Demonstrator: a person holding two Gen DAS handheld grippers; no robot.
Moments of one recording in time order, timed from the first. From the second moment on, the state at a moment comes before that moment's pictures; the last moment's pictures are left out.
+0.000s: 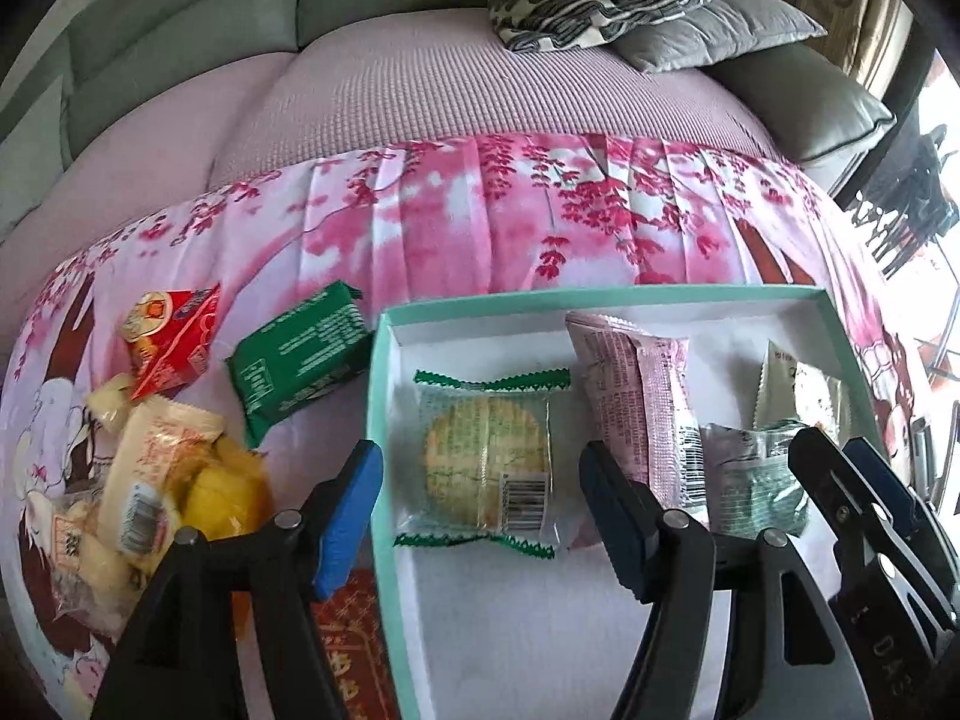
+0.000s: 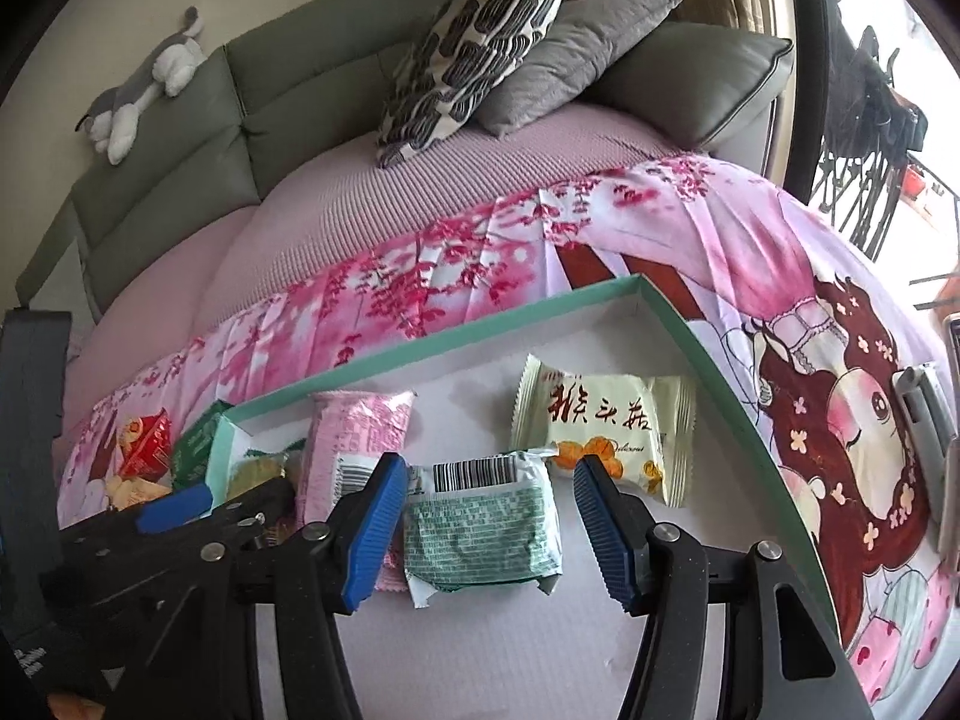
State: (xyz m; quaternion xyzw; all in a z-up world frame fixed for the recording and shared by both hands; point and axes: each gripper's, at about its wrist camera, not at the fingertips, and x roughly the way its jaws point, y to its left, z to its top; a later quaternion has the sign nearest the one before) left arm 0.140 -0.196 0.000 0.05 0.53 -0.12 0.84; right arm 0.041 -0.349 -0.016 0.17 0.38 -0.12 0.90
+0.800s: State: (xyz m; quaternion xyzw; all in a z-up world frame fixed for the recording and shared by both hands) left arm 0.128 -0.141 0.001 0.04 0.50 0.02 0.86; right arm 0.042 -0.345 -0.022 0.15 0.40 -0.12 0.90
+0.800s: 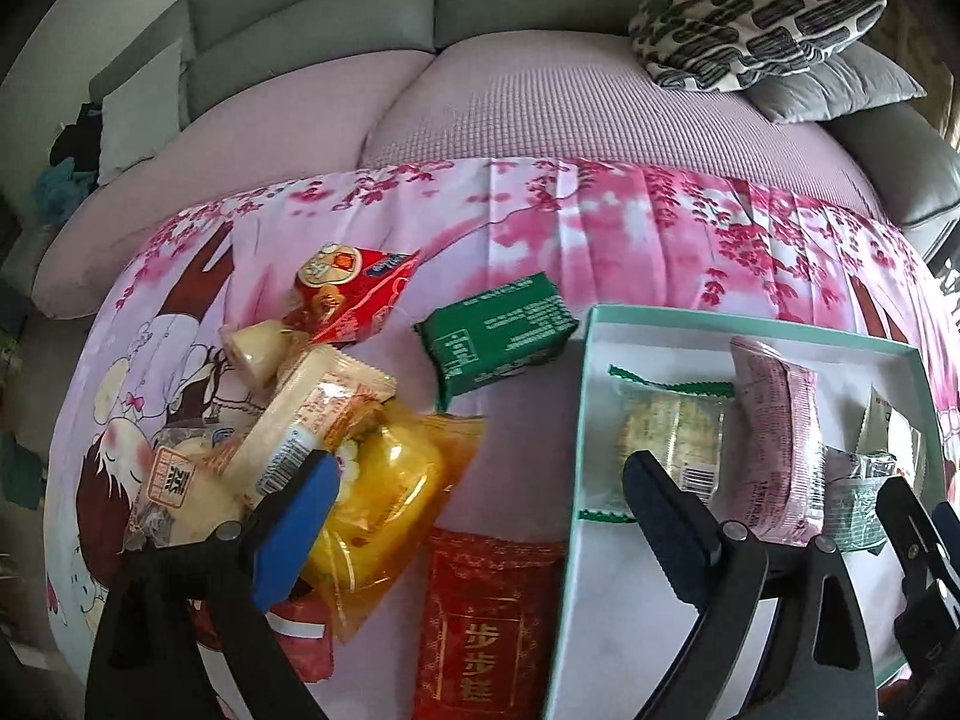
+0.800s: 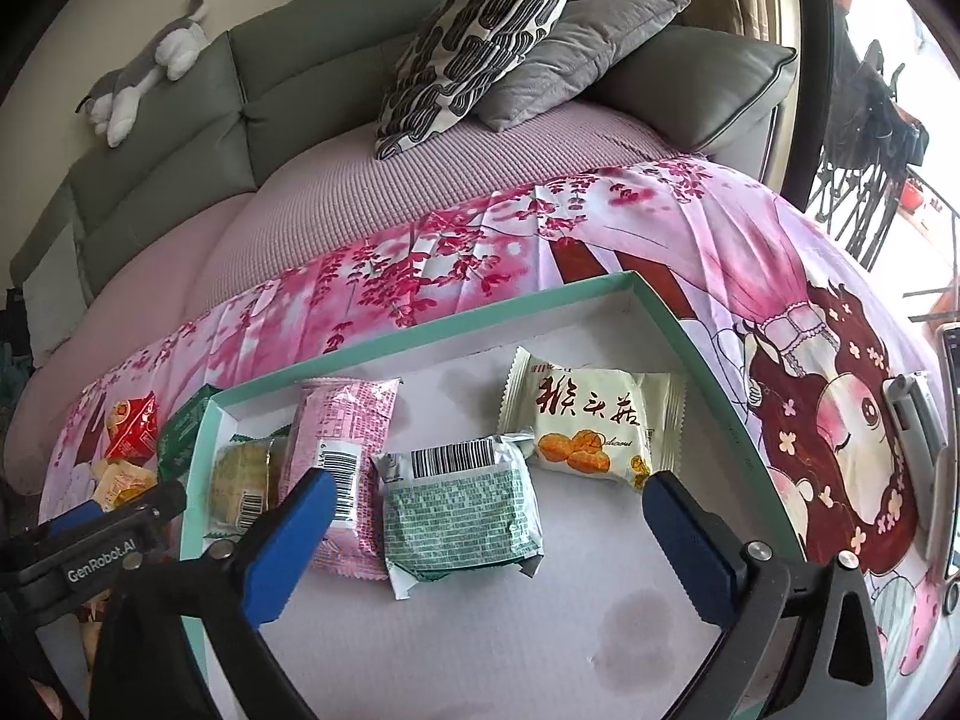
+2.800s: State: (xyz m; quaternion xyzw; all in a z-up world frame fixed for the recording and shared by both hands) left arm 0.072 0.026 -0.004 -0.10 0.54 0.04 0.83; right arm 0.021 -0.174 -0.031 0.03 0.45 0.02 0.89
